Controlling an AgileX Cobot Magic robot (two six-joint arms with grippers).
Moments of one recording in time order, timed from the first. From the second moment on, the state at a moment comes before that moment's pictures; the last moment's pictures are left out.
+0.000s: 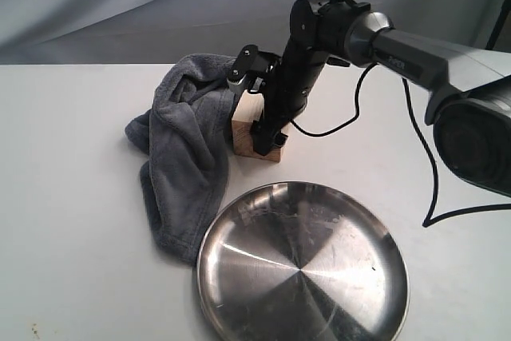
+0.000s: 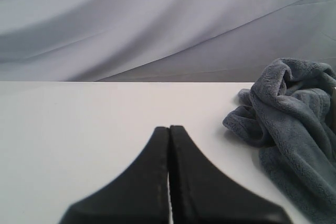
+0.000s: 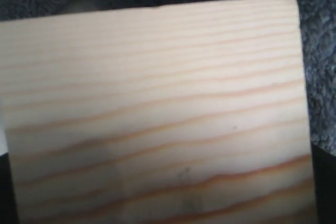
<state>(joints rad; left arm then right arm) -0.05 0.00 0.00 0.30 0.21 -0.29 0.44 2.51 -2.19 0.14 1.06 -0.82</state>
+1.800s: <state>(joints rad) -0.05 0.00 0.00 0.30 0.21 -0.29 0.43 2.47 -2.20 0.23 1.18 -0.83</state>
